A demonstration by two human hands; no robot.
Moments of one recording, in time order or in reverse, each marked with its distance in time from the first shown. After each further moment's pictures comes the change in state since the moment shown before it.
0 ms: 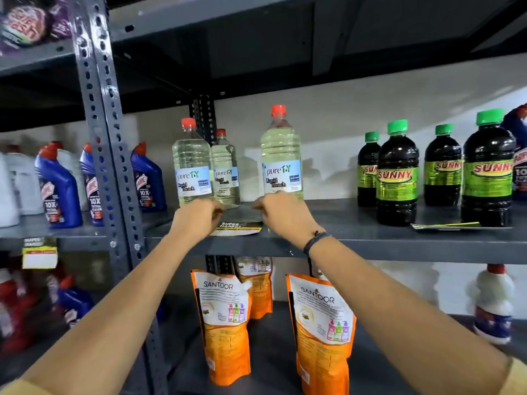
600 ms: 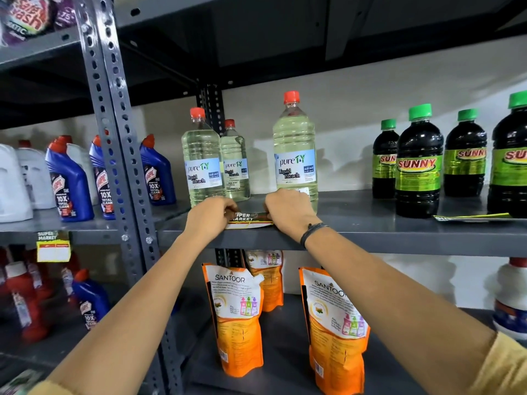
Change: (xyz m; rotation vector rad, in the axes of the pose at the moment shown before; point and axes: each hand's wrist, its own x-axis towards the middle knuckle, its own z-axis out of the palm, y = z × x) left_hand 0.001 -0.008 0.018 -0.124 -0.011 -0.052; right_hand 0.016 -0.013 0.025 -0.188 -0.130 0.059
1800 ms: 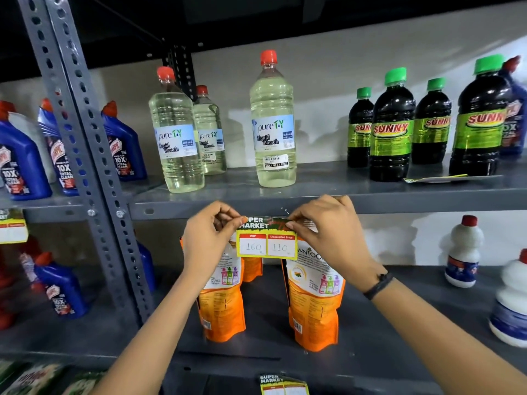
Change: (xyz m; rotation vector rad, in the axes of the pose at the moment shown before) left_hand -0.101 0.048 0.029 -0.668 0.314 0.009; right_hand -0.134 0.038 0.013 0.266 0.356 0.010
